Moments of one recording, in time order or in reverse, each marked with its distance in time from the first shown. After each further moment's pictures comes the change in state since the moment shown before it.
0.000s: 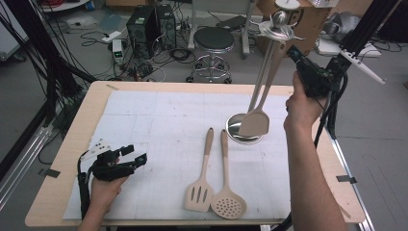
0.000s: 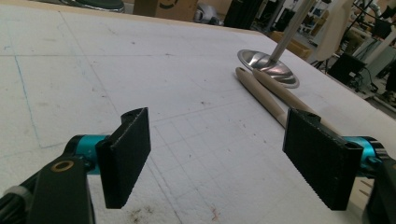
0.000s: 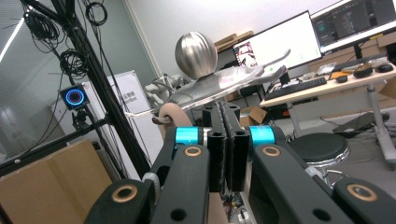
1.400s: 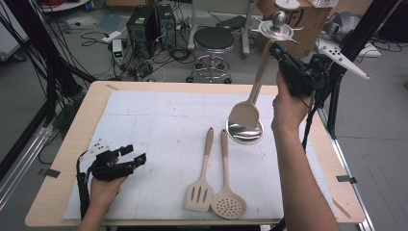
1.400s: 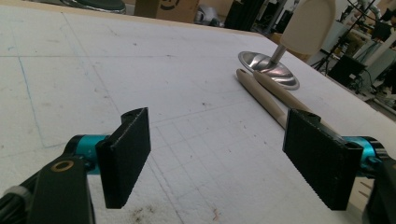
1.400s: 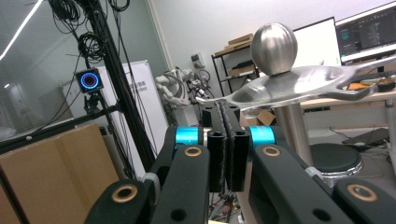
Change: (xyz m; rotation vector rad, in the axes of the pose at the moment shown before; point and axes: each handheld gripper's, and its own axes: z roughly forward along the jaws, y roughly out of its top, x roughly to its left) left arm 0.001 0.000 -0.002 -0.007 0.004 -0.004; right arm 0.040 -0.007 0.011 0.015 0.058 -0.104
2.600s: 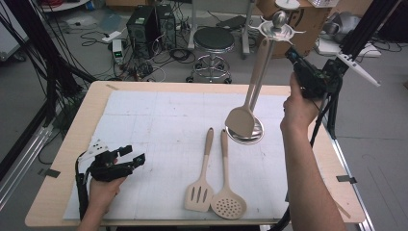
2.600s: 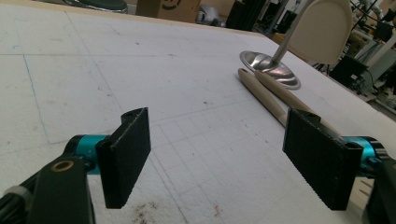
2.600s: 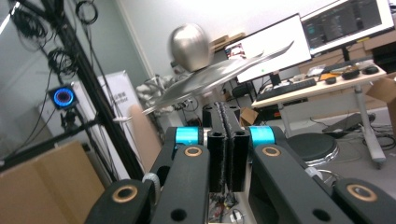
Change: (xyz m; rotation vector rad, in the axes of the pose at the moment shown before) left arm 0.001 -0.001 -0.002 0.001 0.007 0.001; right arm -0.037 -0.004 -0.012 -0.022 -0.098 0.098
